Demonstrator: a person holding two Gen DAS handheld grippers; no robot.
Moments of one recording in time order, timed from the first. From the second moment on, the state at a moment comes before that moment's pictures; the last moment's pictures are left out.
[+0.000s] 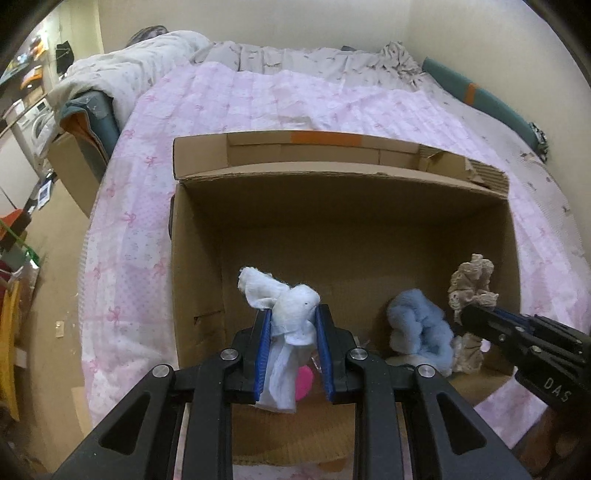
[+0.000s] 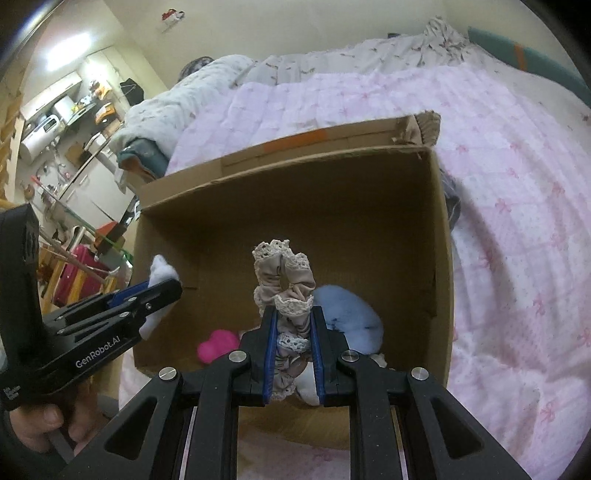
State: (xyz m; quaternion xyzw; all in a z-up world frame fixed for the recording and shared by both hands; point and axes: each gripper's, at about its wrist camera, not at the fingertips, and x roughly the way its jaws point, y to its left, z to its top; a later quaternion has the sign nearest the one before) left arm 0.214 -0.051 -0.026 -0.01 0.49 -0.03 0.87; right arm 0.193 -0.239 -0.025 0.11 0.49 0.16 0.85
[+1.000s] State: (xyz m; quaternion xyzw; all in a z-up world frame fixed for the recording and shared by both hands) left arm 0.209 -0.054 -0.021 -0.01 0.48 -0.02 0.87; right arm 0.199 -0.255 -0.031 0.13 0.49 0.12 0.85
